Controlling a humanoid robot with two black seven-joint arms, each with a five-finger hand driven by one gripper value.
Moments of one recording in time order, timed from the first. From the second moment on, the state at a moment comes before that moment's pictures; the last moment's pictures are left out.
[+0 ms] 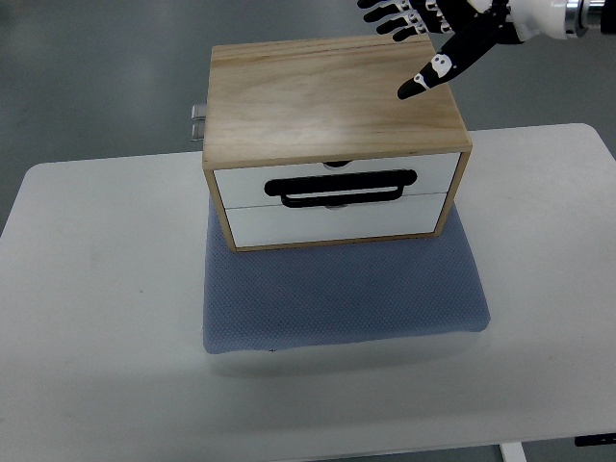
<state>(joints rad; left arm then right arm) -0.04 0.00 0.14 -0.14 0.10 -0.07 -0.04 1.80 -0.83 -0.27 1.41 -0.31 0.31 0.08</state>
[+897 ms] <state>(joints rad) -0.04 0.00 0.14 -0.14 0.10 -0.07 -0.04 1.97 -0.53 -0.60 1.48 -0.31 0.32 0.04</state>
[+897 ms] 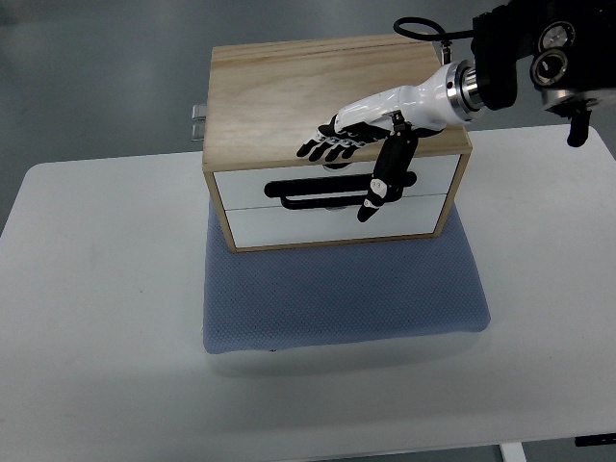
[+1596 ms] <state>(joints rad) -0.04 0.00 0.14 -0.14 0.10 -0.07 -0.04 1.94 -0.53 -0.61 1.48 -0.31 0.34 0.04</state>
